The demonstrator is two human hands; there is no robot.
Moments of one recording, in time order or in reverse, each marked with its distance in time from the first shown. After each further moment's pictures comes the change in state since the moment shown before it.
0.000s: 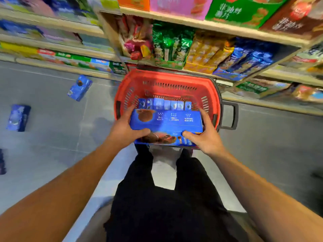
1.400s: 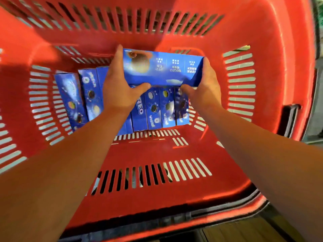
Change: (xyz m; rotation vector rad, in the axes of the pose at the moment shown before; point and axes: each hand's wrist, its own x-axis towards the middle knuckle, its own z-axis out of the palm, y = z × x) left_hand 0.411 -0.212 0.305 0.045 0.084 0.251; right_hand 0.400 0.323 0.016 -0.463 0.430 0.086
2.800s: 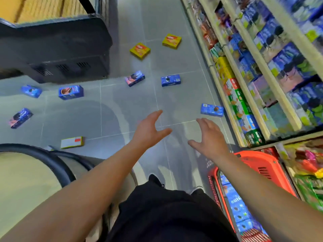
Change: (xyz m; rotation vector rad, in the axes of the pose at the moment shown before) left_hand -0.646 0.147 -0.541 -0.121 0.842 -0.683; right_hand -0.614 -0.461 -0.074 -0.711 -0.697 -1.550
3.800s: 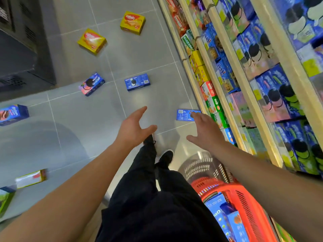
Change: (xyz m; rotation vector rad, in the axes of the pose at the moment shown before) left_hand 0.374 0.100 0.034 -0.045 -0.162 -0.080; right_hand 0.335 0.167 -0.094 -0.117 -0.235 0.135
